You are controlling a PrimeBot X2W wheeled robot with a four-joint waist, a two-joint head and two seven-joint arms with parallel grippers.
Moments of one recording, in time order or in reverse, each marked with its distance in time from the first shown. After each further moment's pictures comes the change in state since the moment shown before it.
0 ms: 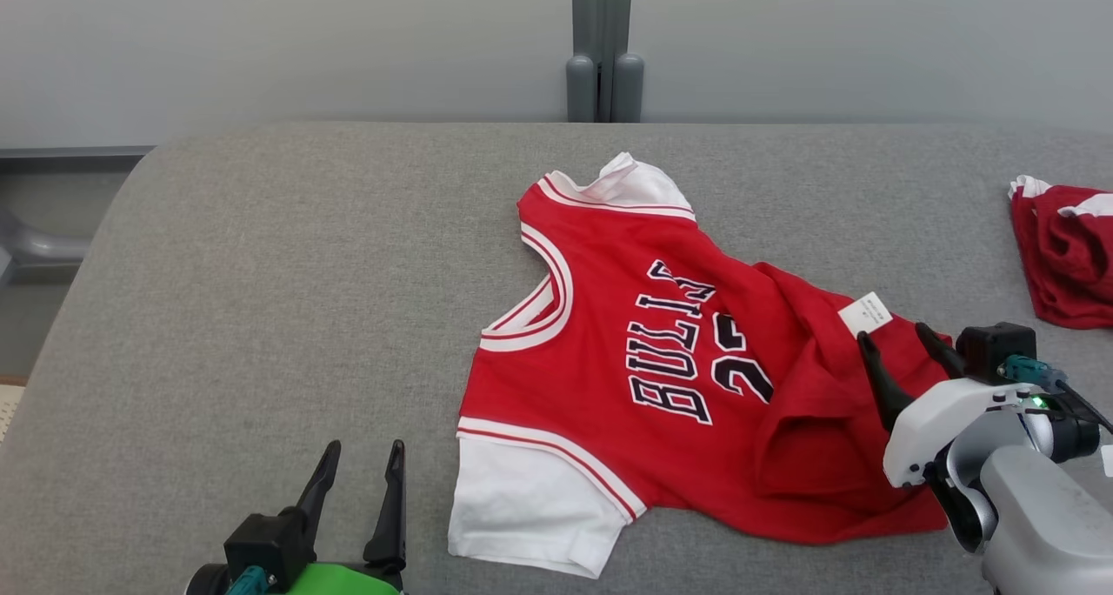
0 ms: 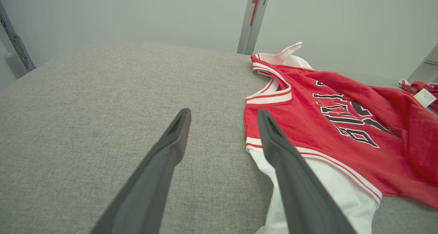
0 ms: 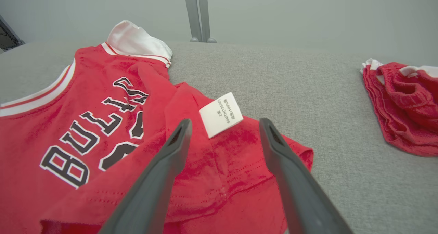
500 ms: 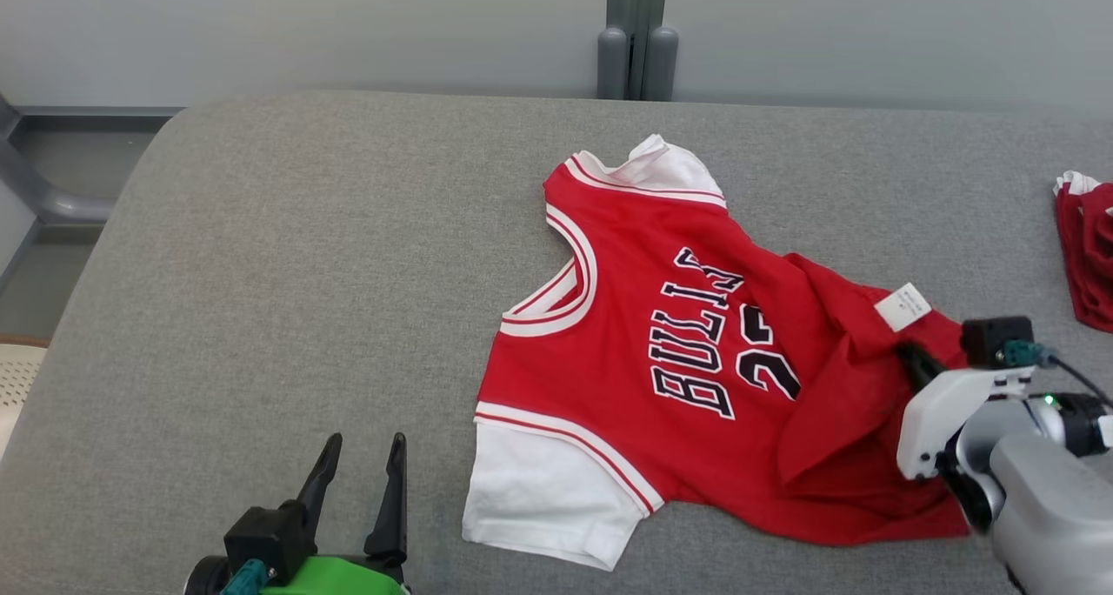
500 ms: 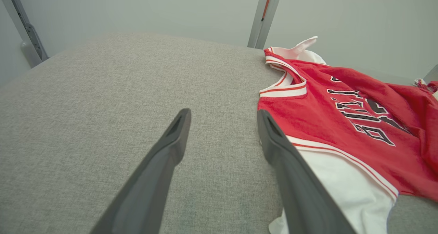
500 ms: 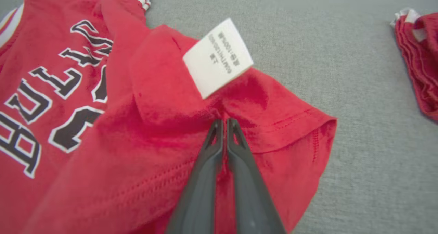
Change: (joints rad) left arm -0.009 0.000 -0.002 0.000 -0.003 -0.003 0.000; right arm -0.110 -0.009 0.123 0.233 0.081 0.000 0.048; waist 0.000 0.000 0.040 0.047
